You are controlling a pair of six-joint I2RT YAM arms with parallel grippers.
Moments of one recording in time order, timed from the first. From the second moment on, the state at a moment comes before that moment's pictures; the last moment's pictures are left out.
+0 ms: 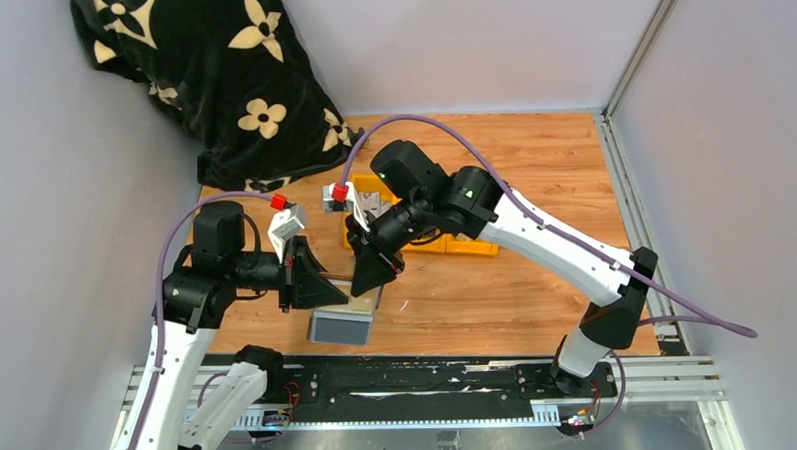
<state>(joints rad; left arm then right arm) -0.25 0.73 1.02 -0.87 1.27 0.01 1.05 1.63 1.84 -0.91 -0.84 -0.10</state>
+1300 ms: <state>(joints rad) -0.25 0.73 1.18 -0.74 1.17 -0.22 1.00 1.27 0.76 1.02 -0.65 0.93</state>
